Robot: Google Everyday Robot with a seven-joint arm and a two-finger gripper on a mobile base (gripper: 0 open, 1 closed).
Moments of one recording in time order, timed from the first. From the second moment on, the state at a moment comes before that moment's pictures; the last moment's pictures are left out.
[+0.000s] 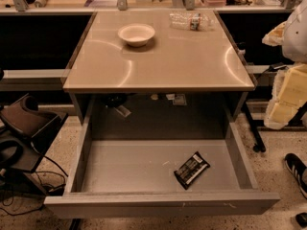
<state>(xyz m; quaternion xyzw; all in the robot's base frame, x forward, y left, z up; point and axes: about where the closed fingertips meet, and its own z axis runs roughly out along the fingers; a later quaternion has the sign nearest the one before) 0.438 -0.217 0.976 -0.60 0.78 -0.03 0.16</state>
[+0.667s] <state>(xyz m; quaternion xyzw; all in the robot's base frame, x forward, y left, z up) 0.448 -0.218 0.956 -0.60 0.78 -0.01 0.17</state>
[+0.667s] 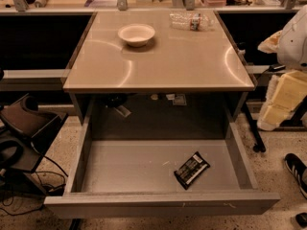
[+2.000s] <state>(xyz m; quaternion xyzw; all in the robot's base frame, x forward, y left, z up) 0.470 -0.209 0.823 -0.56 0.79 0.12 0.20</state>
